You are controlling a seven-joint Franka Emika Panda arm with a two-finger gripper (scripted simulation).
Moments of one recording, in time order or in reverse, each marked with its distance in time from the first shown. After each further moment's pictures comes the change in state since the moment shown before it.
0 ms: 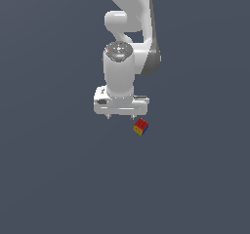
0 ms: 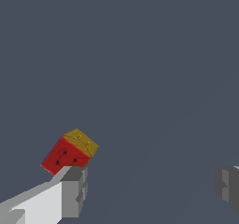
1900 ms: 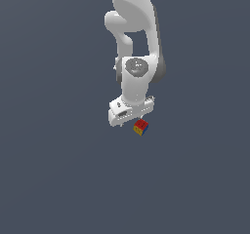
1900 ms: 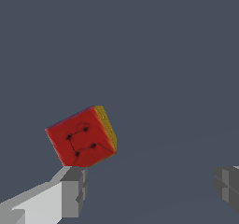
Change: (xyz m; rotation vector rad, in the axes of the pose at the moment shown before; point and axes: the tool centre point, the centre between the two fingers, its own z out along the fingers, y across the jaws) arm -0.018 -0.044 0.053 -0.016 -0.009 -0.484
